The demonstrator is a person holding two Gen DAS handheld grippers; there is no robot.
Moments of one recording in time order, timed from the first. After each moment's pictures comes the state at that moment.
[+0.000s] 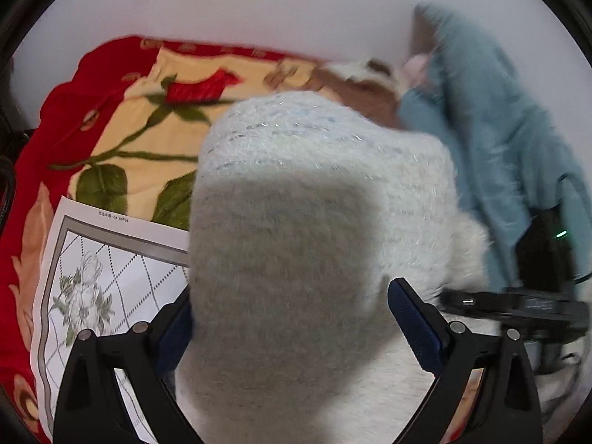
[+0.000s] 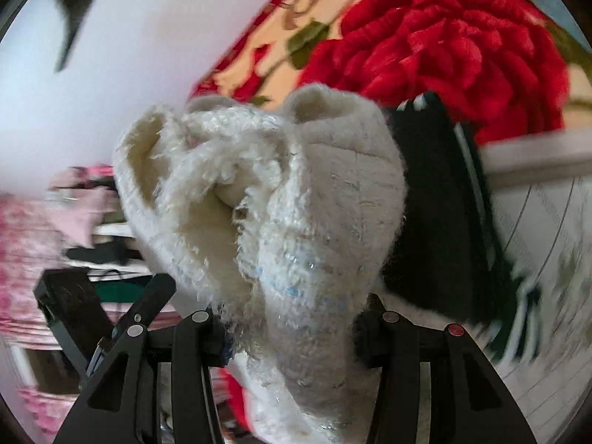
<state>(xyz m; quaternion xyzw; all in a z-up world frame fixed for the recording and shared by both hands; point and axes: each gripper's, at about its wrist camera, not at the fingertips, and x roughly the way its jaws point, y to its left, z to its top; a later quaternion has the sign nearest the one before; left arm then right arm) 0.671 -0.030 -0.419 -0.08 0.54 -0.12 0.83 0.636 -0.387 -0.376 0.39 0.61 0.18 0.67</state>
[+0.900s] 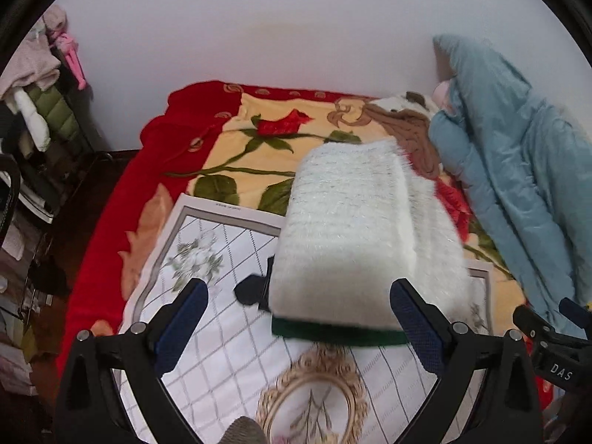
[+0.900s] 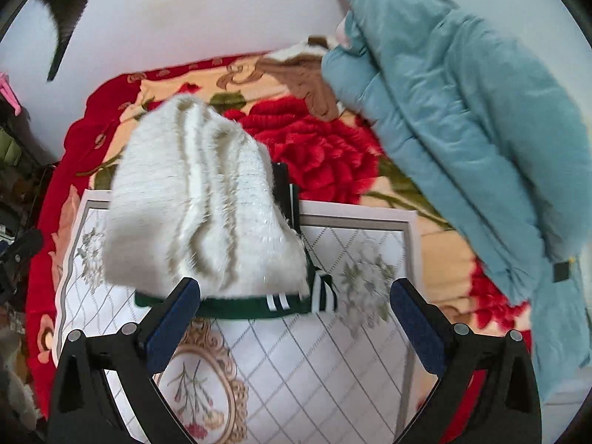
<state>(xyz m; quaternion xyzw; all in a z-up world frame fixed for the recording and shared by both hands) 0.499 0.010 -0.269 -0.03 0.48 0.01 0.88 0.424 -0.350 -0.201 0.03 0.54 -0.08 0.84</state>
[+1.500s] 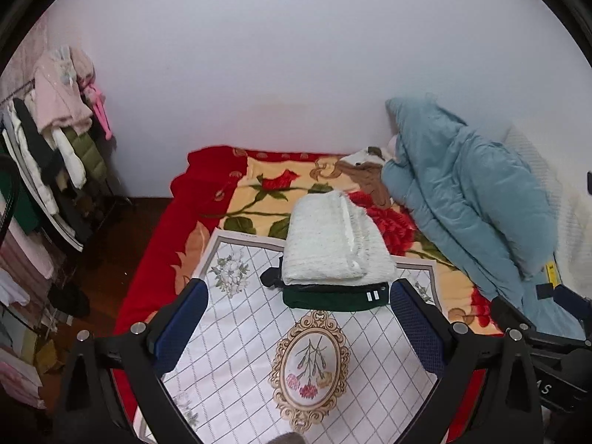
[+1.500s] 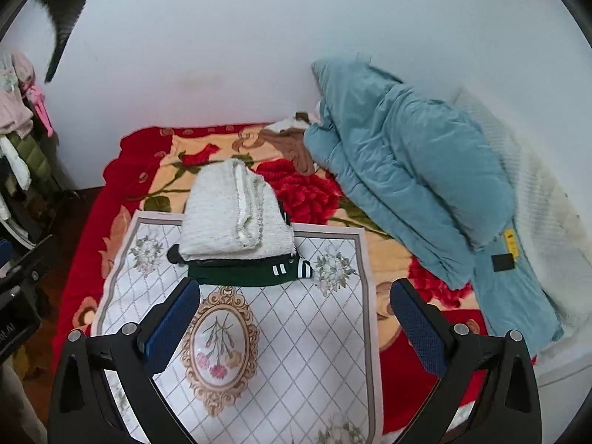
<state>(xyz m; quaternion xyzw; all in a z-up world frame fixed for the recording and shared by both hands) 0.279 0.019 -0.076 -0.01 0.38 -0.02 0.92 0.161 -0.282 0.048 0.02 0.44 -0.11 0.89</state>
